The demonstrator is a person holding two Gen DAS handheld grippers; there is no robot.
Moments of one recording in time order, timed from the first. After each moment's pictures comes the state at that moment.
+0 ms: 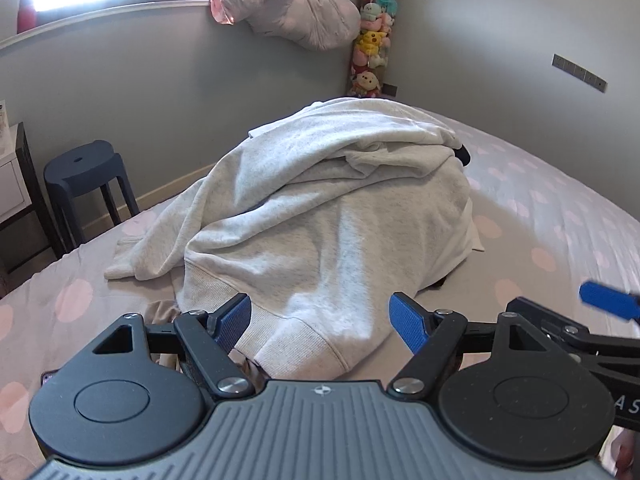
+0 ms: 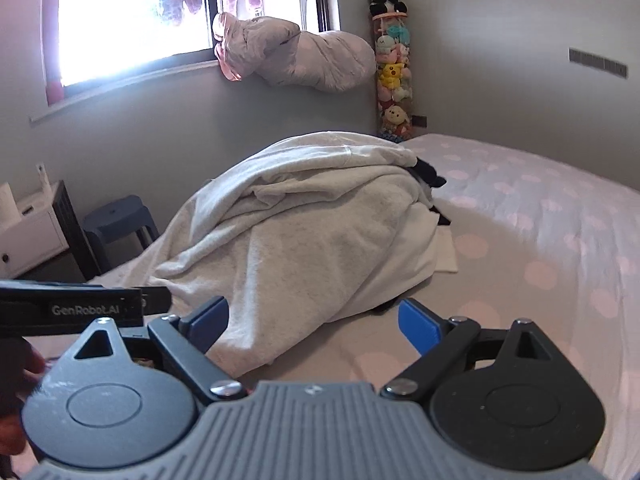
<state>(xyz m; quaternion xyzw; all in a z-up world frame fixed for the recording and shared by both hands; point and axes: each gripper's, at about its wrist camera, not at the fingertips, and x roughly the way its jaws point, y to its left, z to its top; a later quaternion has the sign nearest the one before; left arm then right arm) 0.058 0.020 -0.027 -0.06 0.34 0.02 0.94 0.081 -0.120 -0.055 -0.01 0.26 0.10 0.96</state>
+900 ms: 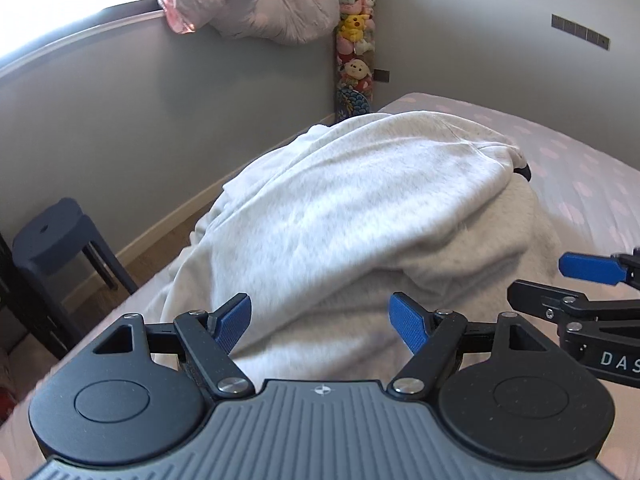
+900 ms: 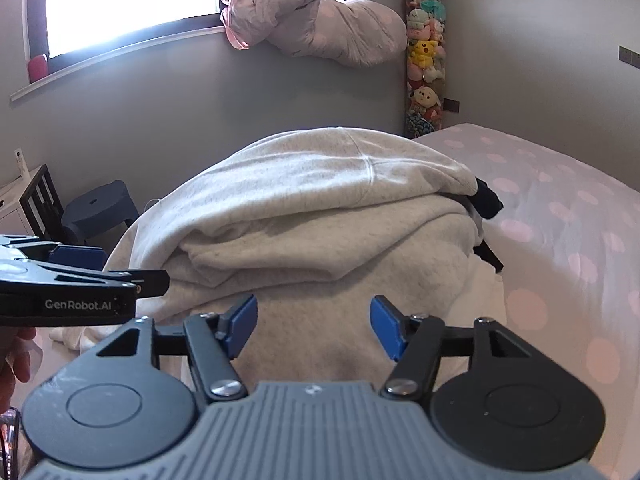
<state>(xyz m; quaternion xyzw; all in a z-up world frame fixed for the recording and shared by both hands) 0.248 0.035 -0.041 0.03 0.35 0.01 0.94 0.291 -0.103 -0.076 -0.02 0.30 0.14 0.94</state>
